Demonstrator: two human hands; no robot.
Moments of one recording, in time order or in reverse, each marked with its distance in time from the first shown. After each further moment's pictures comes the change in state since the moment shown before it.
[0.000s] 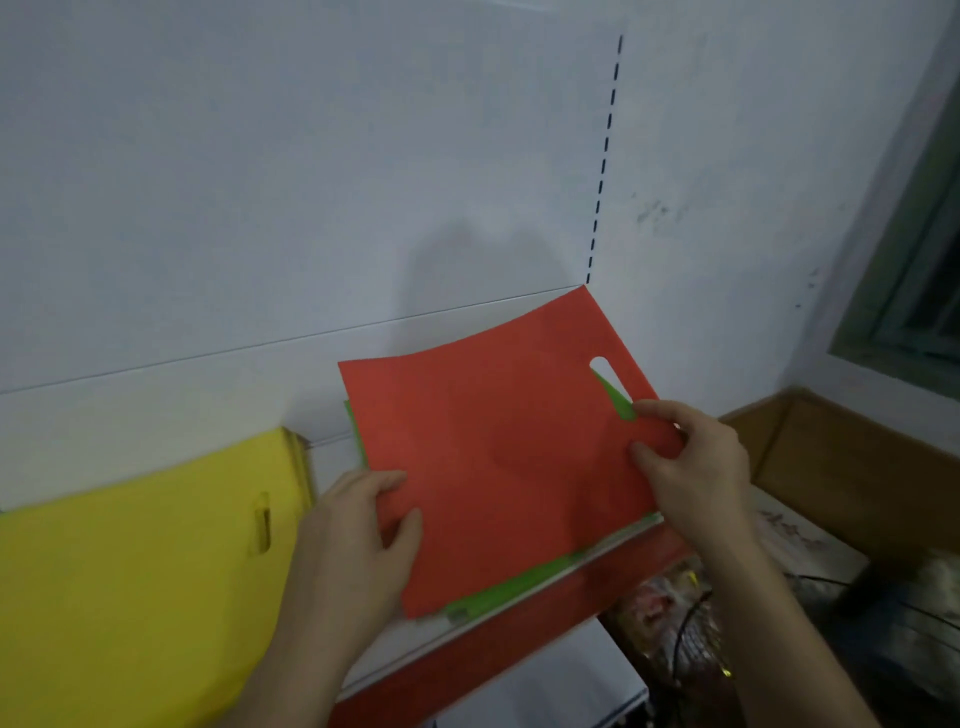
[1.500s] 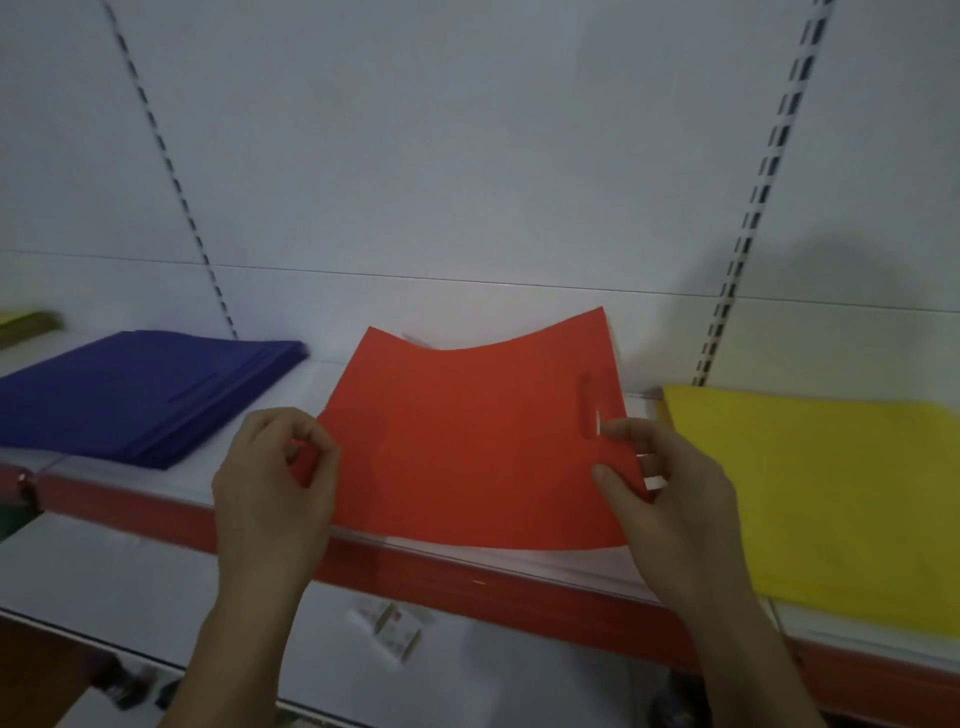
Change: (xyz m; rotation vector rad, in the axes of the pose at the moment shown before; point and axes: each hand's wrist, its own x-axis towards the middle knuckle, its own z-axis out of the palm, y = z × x) left_hand -0.242 -0.288 -0.469 0.408 0.734 -0.458; right_hand -0.387 -0.358 0.281 0.495 -0.638 -0.372
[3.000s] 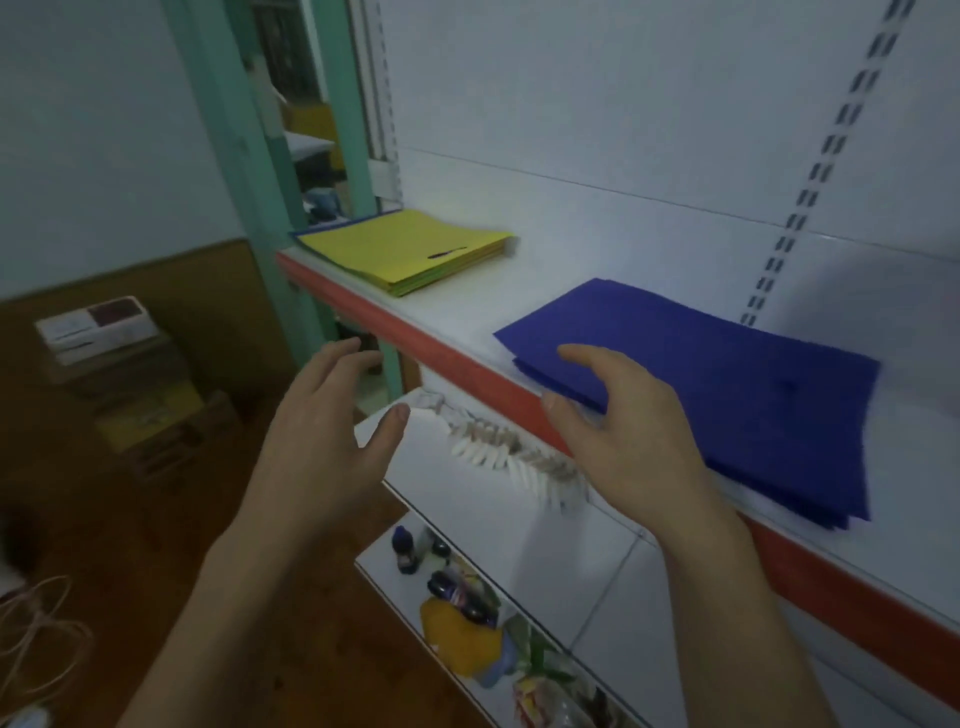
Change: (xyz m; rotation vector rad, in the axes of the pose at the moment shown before) left_hand 0.142 -0.396 -0.318 0.445 -0.099 -0.142; right_hand -0.066 -0.282 0.519 -0.046 -0.641 -0.365
